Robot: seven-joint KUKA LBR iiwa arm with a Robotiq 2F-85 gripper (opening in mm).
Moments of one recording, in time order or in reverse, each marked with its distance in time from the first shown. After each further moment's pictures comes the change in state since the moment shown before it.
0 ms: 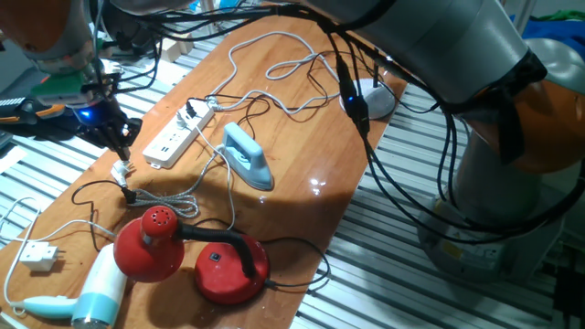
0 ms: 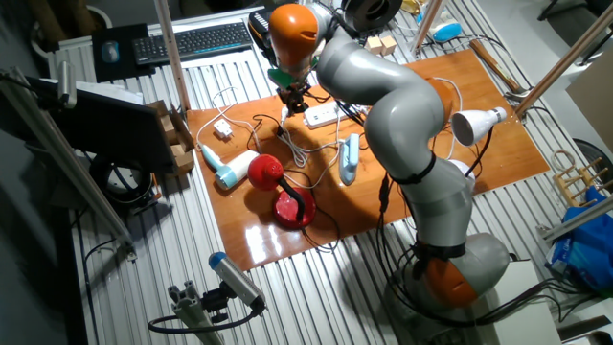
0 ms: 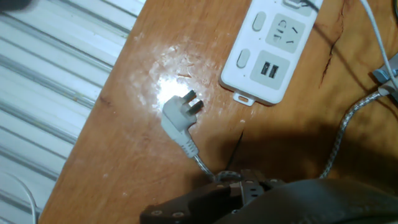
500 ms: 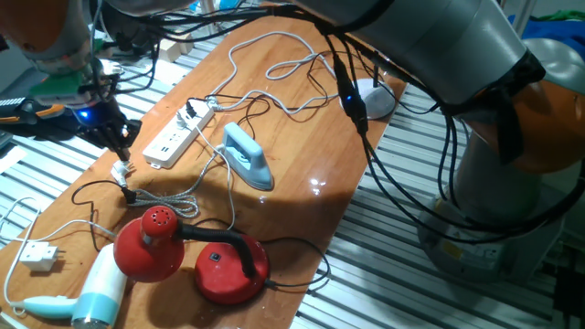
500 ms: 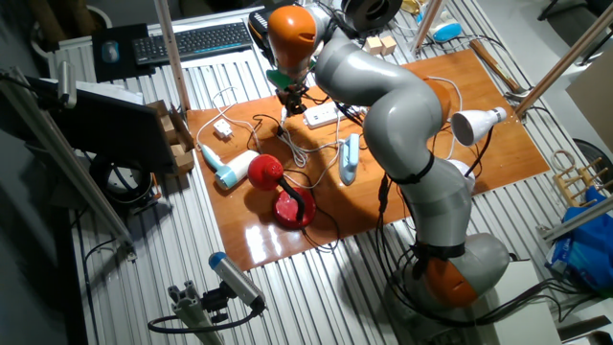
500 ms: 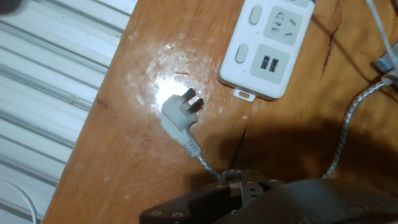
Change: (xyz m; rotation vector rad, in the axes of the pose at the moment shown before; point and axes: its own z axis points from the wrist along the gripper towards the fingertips) arm 0.005 0.008 0.011 -0.023 0.008 0.003
